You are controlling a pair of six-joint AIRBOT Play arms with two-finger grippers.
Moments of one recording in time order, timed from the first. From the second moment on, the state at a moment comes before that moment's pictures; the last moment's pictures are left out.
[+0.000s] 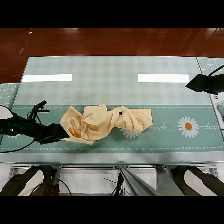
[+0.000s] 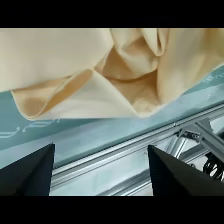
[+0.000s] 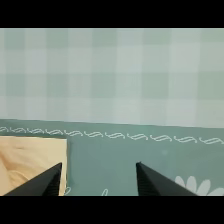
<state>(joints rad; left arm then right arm) 0.23 -0.93 0.54 0.99 -1.47 -1.31 -0.27 -1.06 1.17 -1.20 1.27 1.33</state>
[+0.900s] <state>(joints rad) 0.28 -1.11 0.52 0.88 -1.37 -1.22 -0.28 -1.06 1.17 -1.18 1.26 1.31</state>
